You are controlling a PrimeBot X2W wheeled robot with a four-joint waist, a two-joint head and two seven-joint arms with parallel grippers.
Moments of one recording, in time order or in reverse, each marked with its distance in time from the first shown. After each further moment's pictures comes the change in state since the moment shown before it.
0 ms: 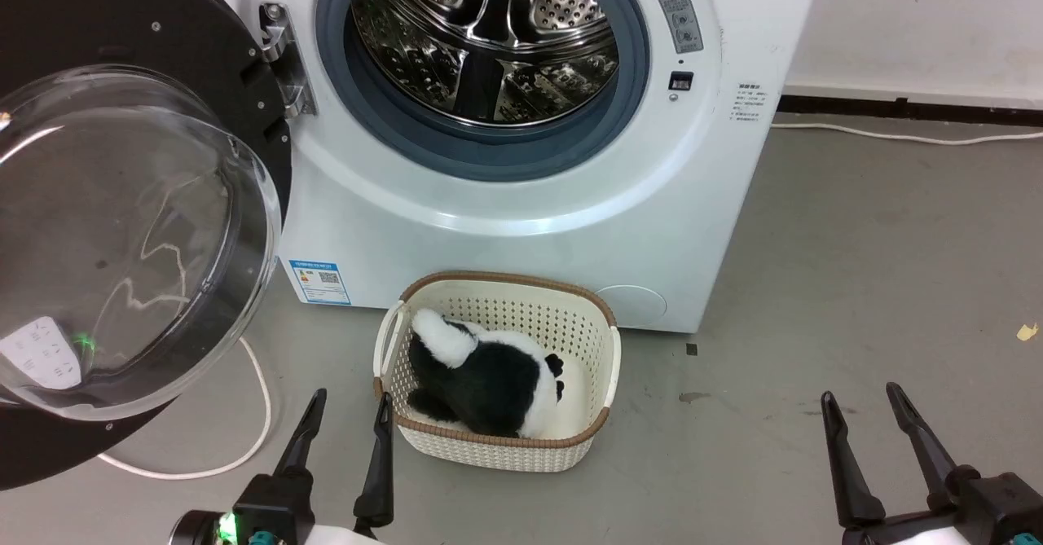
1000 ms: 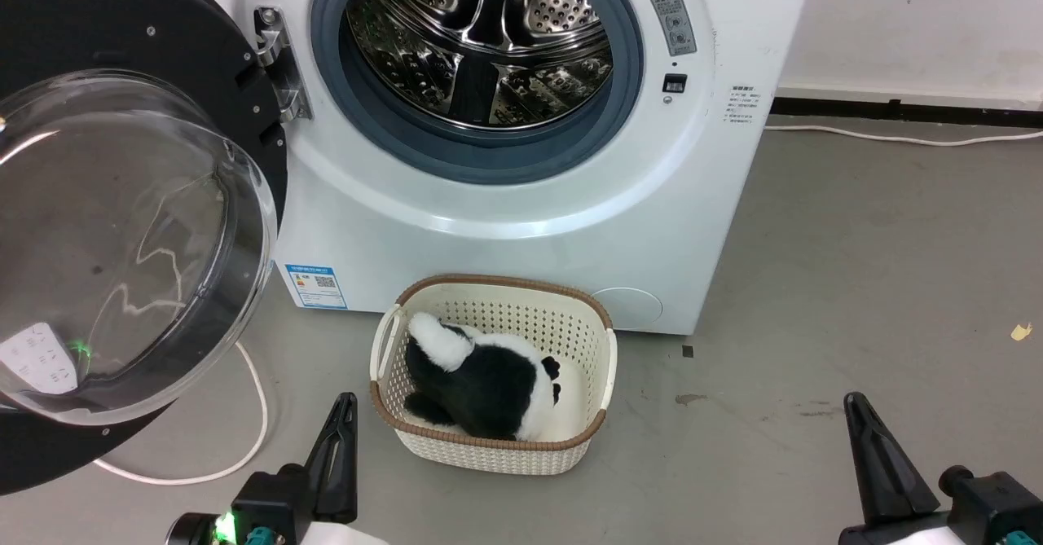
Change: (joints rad) left arm -0.005 -0.004 0.009 0.025 0.004 0.015 0.012; right arm -0.002 0.000 0.005 0.019 0.008 0.000 0.014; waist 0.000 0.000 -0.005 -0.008
